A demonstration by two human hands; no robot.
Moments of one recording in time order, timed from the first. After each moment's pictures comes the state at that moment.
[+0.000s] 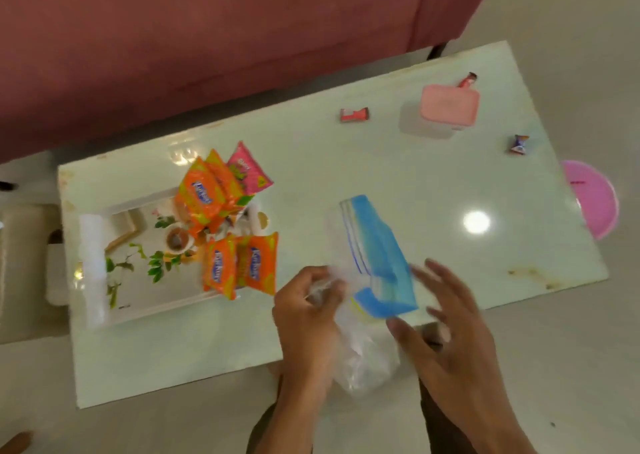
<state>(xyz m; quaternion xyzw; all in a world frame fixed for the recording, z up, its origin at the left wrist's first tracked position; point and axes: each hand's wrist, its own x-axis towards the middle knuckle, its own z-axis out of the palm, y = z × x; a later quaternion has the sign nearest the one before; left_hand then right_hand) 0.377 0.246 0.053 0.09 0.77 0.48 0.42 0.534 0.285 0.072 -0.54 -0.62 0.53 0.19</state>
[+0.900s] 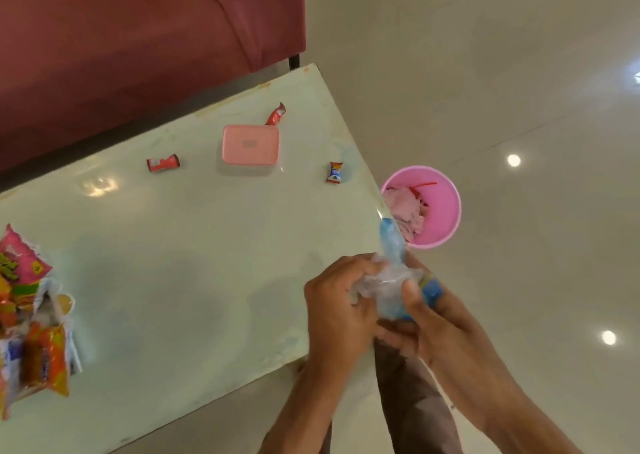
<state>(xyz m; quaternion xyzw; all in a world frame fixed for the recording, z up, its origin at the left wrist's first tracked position) 0.637 0.459 0.030 0.46 0.69 0.44 0.34 0.771 0.479 0.074 -0.50 -0.28 0.79 0.23</state>
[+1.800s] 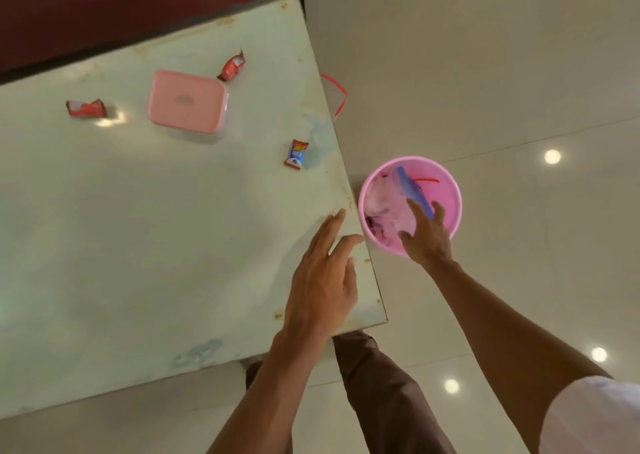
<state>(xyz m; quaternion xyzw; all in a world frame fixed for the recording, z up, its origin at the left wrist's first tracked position) 0.706 0.529 -0.083 0.50 0.77 0.17 0.36 0.872 0.654 -0.217 -0.65 -0.65 0.36 -0.14</state>
